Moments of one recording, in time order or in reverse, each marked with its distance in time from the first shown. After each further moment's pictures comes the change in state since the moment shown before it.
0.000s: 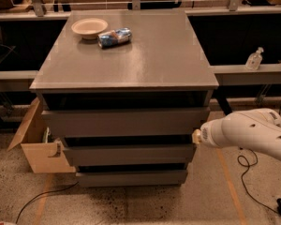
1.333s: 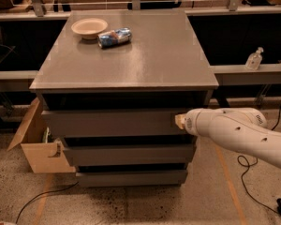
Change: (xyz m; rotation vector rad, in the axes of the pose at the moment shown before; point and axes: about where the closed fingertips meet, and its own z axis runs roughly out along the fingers) arm -0.070 0.060 0.000 -0.101 -0.281 -0.132
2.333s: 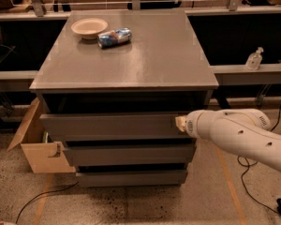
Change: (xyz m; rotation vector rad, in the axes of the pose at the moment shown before) arm 0.007 0.005 -0.017 0.011 0.015 -0.026
